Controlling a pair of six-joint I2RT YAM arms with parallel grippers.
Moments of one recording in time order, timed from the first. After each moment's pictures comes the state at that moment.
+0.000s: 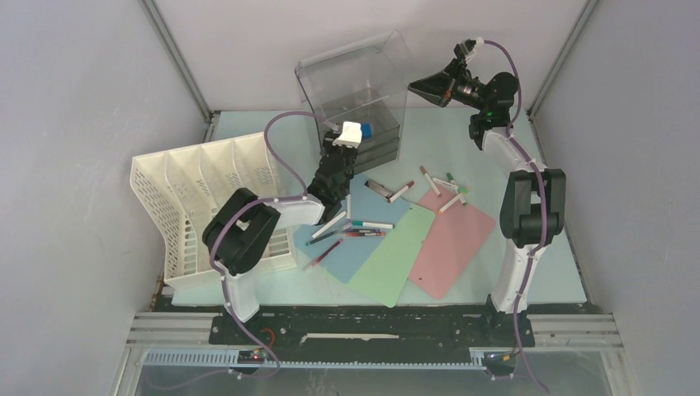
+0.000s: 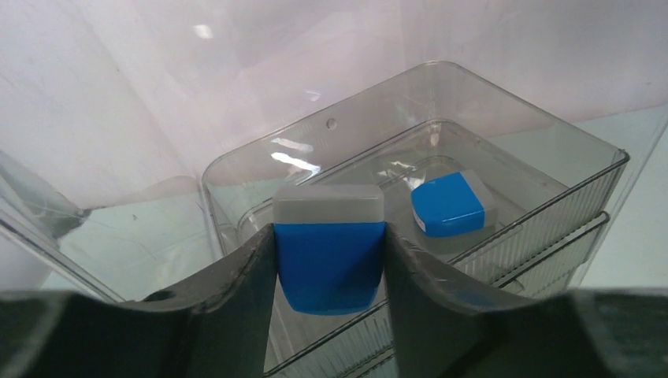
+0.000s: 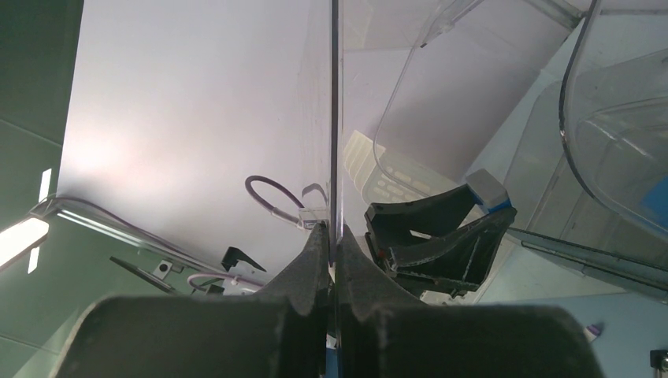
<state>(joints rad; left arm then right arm) -0.67 1.86 1.03 0.99 -0.62 0.29 0.07 2.01 1.65 0.88 -1.10 1.56</state>
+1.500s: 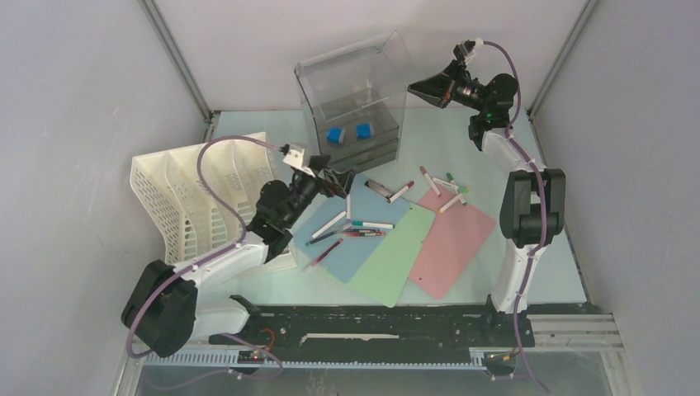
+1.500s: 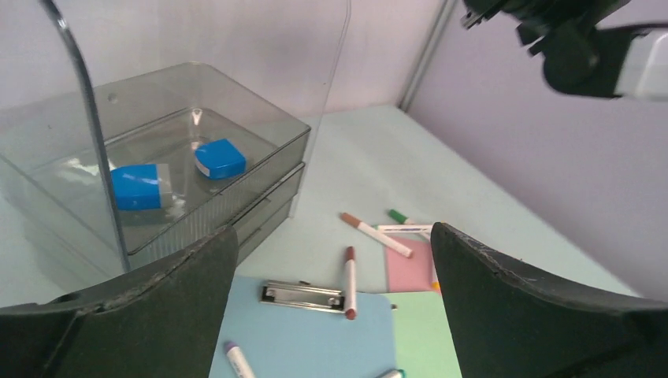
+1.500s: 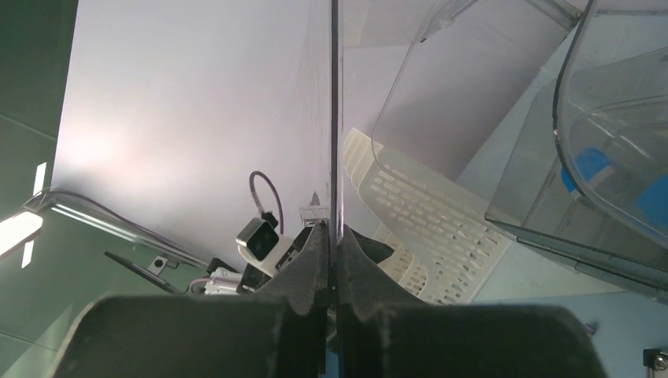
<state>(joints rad) -0.60 1.23 0.60 0.79 -0.01 -0.23 0.07 2.01 1.64 0.89 -1.11 1.55</state>
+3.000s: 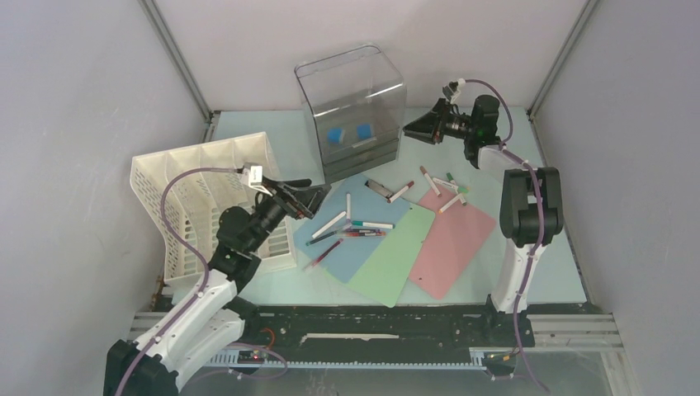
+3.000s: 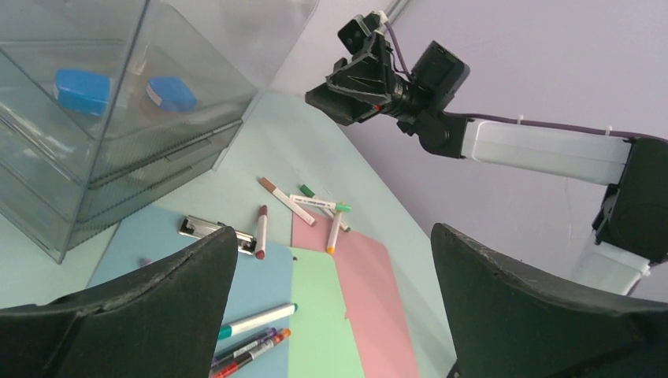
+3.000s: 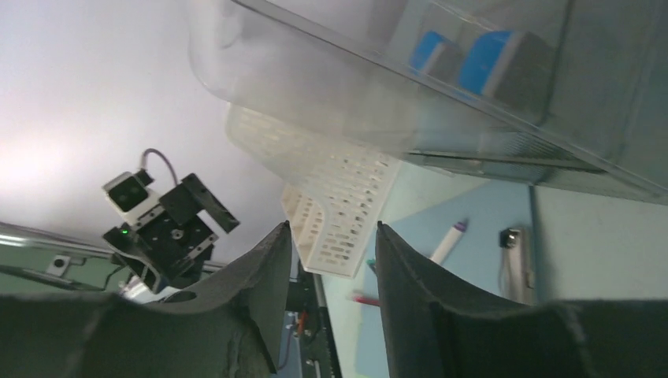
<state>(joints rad) -0.42 0.76 0.42 0.53 0.22 -0.67 0.05 2.01 1.42 0.60 -1.15 1.08</state>
